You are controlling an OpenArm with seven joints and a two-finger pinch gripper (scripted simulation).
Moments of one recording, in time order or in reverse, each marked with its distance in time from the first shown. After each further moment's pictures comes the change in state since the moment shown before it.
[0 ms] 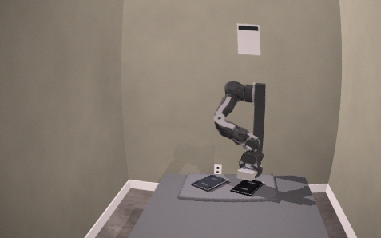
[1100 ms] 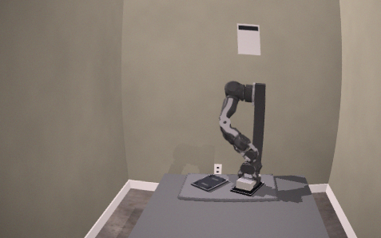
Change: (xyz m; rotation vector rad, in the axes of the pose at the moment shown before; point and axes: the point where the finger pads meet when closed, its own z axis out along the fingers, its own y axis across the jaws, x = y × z) arm 0.002 -0.002 0.058 -0.003 0.005 -0.012
